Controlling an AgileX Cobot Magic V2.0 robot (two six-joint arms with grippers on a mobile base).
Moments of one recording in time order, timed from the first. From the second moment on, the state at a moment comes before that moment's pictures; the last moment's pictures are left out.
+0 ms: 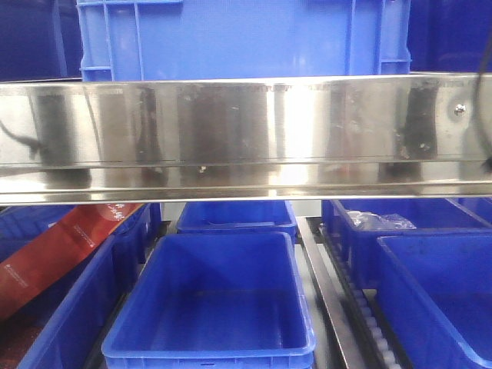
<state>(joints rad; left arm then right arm) -0.45 1.78 -1.97 -0.31 0.78 0.25 0.40 1.75 -1.90 0.26 0.82 -0.11</state>
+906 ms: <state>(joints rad) -0.45 1.83 -1.98 -0.32 0.81 0.25 0.40 1.81 -1.91 0.28 0.74 -0.11</state>
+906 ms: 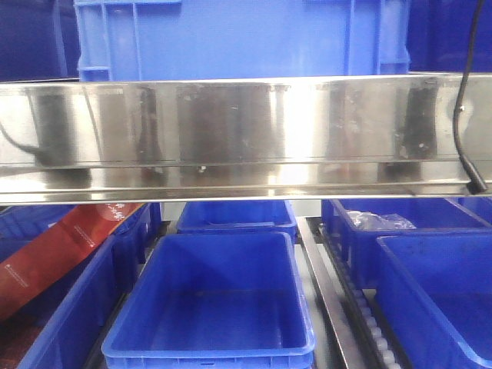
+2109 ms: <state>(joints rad) -0.50 1.45 -1.51 -0.40 0.45 0.25 0.40 1.33 -1.35 0.29 0.33 -0.11</state>
